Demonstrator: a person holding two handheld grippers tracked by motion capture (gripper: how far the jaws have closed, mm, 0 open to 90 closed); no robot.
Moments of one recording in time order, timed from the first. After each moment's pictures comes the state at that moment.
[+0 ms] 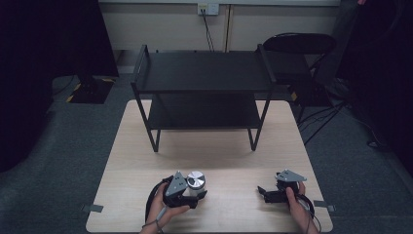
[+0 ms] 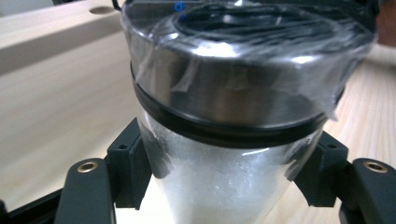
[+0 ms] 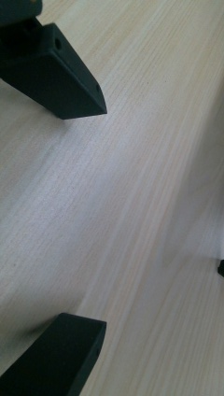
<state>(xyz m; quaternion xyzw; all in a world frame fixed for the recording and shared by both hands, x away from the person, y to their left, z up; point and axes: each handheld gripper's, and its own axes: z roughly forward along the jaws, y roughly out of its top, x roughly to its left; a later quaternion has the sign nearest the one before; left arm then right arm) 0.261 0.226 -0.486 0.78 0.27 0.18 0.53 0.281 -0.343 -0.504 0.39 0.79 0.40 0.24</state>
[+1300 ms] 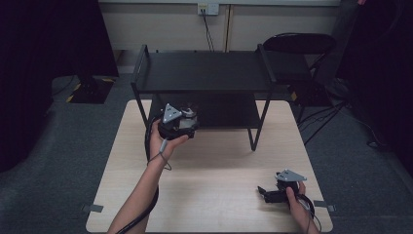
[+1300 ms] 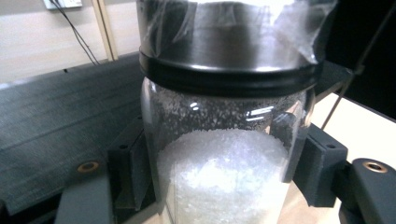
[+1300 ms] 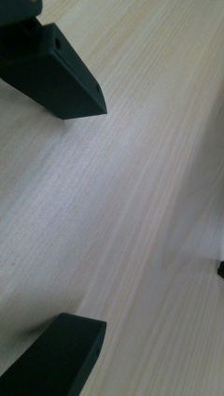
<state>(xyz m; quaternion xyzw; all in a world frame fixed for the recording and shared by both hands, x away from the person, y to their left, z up) 0.351 0.210 -0.367 0.71 0.38 0.28 0.52 0.282 -0.344 -0.503 0.39 0.79 0.40 0.24</state>
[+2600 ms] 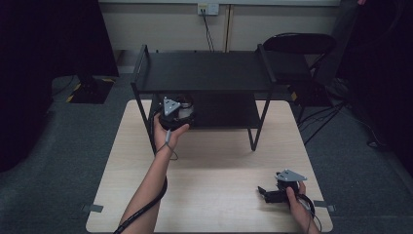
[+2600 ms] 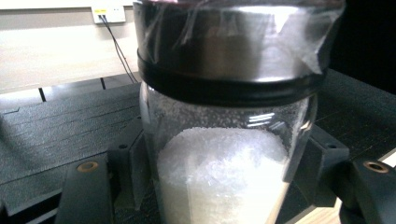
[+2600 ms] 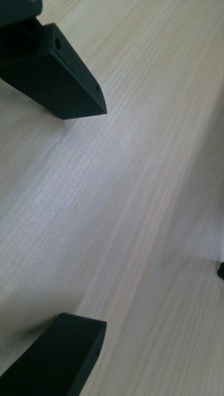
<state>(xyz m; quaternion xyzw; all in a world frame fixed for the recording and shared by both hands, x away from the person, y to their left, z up) 0.373 0.197 -0.388 0.66 0.42 0.32 0.53 0.283 -0.346 -0.503 0.39 0.80 0.40 0.23</state>
